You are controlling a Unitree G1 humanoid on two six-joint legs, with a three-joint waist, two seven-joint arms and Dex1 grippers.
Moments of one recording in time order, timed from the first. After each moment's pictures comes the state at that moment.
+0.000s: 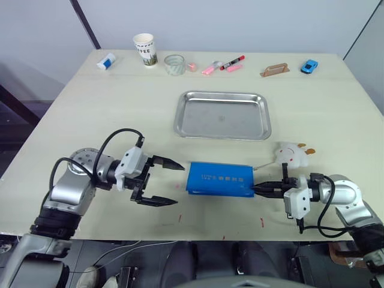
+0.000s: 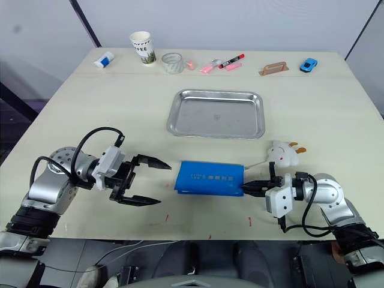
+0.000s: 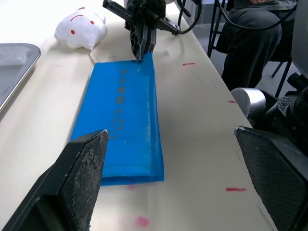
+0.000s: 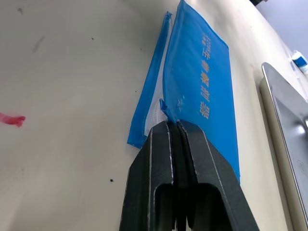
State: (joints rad) left arm -0.32 0.88 -0.12 0.07 -0.55 -0.03 -1.57; right arm -0.23 -0.69 0.22 0.23 0.09 -0.84 1.13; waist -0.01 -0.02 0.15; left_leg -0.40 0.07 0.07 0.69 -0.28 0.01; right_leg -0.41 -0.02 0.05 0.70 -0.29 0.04
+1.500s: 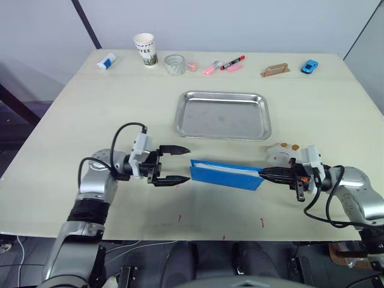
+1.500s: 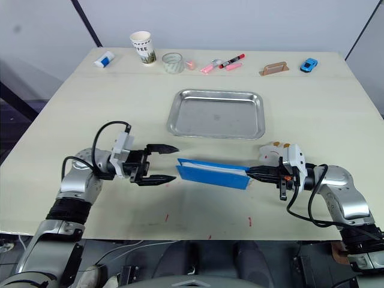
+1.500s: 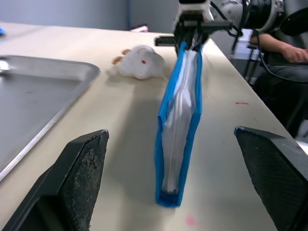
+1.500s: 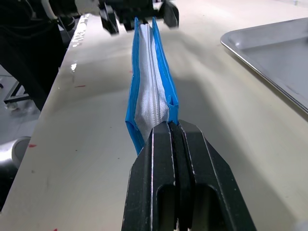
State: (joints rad) left arm -0.48 0.58 -0.07 0.43 -0.47 -0.06 -1.57; right arm -0.21 -0.68 0.07 0.01 0.55 0.10 1.28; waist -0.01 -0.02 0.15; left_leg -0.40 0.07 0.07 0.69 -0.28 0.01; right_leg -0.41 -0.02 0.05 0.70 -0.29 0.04
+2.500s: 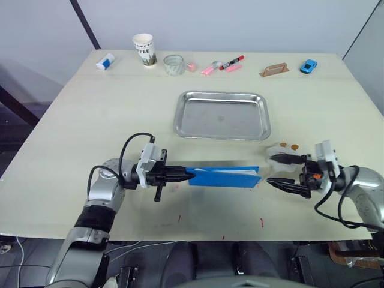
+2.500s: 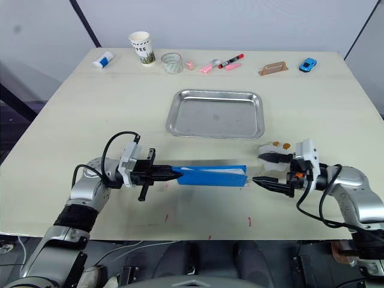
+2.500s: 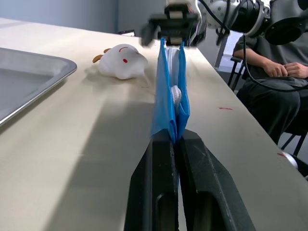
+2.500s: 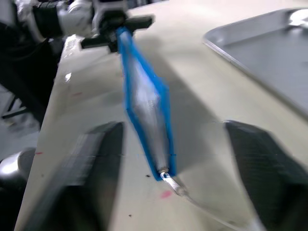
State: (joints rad) left arm -0.37 0.60 -0.09 0.33 -0.53 -0.02 -1.56; right arm -0.16 -0.71 -0.10 -0.07 0.62 0.27 1.24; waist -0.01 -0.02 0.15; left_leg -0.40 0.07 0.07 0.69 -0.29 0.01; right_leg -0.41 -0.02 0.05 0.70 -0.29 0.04
